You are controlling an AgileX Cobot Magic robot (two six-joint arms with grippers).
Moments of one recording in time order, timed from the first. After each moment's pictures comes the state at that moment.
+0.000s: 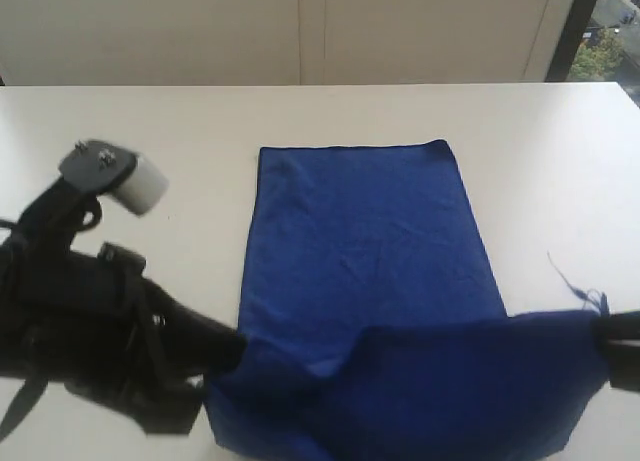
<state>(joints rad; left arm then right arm) -0.86 1.01 -0.64 -0.62 0.54 0.30 0.43 0.62 -0.60 0.14 0.92 0.19</state>
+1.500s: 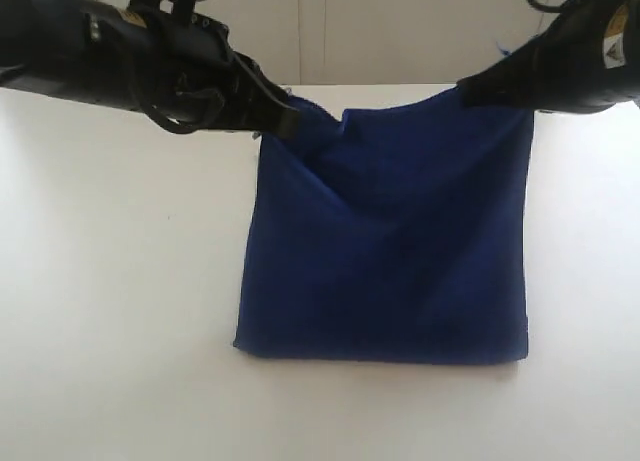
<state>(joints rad) -0.64 1.44 -1.10 -0.53 0.32 0.52 0.44 1.28 -1.00 -0.55 0.54 0.51</state>
